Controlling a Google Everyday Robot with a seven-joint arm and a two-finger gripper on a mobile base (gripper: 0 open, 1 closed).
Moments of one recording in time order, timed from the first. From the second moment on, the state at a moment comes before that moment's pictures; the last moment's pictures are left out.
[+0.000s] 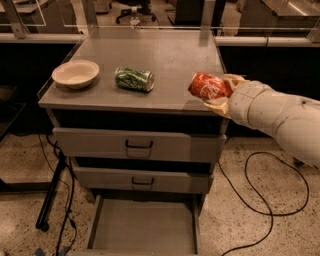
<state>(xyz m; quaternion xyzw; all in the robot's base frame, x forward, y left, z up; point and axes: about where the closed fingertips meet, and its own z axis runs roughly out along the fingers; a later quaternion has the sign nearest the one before) 0.596 -0.166 0.900 -0.44 0.68 -0.12 0.57</state>
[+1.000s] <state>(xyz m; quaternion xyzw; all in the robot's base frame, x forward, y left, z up) 0.689 -0.141 0.897 -0.48 0.68 -0.09 0.54</state>
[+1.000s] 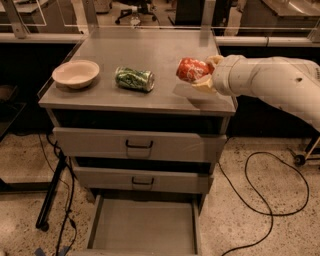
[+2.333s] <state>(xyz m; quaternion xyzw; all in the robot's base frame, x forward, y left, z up) 0.725 -0.134 0.857 -0.60 0.67 -0.04 0.43</state>
